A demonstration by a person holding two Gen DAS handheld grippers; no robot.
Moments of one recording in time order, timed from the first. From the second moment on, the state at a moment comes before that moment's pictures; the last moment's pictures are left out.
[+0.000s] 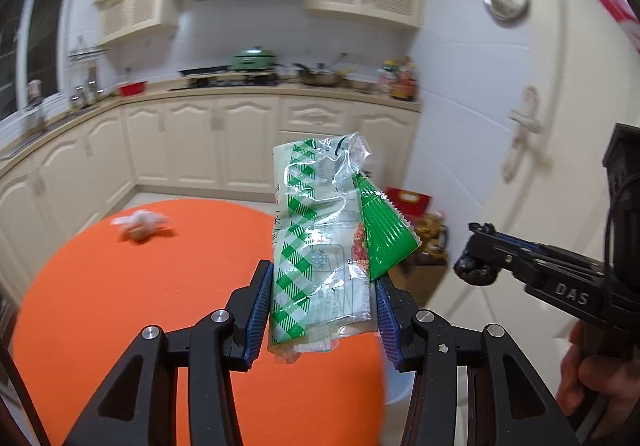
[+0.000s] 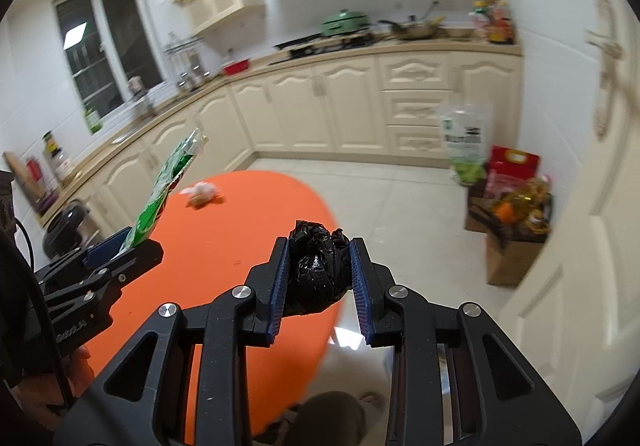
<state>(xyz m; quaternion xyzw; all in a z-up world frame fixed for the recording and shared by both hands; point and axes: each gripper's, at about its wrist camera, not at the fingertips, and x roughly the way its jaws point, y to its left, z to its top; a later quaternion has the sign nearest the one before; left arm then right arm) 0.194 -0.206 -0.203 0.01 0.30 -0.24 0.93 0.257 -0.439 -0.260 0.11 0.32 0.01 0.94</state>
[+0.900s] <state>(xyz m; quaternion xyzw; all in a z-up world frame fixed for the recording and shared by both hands) 0.367 -0.419 -0.328 0.11 0.51 -0.32 0.79 0.292 -0.638 -0.467 0.27 0.46 -0.07 0.84</state>
